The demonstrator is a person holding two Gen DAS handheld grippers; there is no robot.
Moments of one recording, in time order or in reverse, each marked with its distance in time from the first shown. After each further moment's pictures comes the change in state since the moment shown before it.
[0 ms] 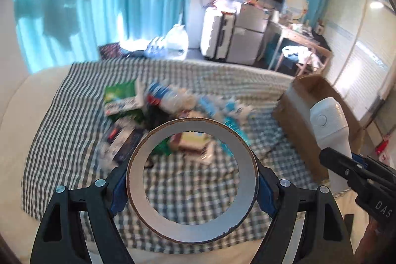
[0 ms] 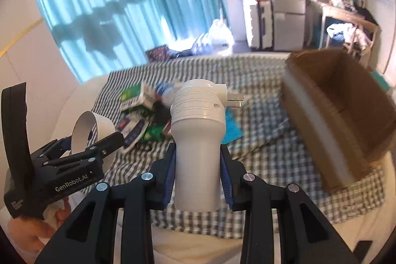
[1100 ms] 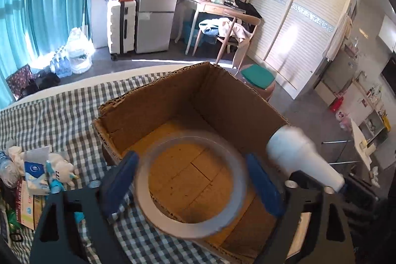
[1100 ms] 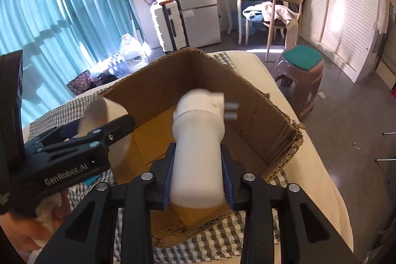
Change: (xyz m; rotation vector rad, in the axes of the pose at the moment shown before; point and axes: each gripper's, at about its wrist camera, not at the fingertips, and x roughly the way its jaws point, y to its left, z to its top) left arm 0.158 -0.300 0.087 0.214 0.123 -0.370; right arm -0.017 -0.274 0.056 0.253 0.000 -0.319
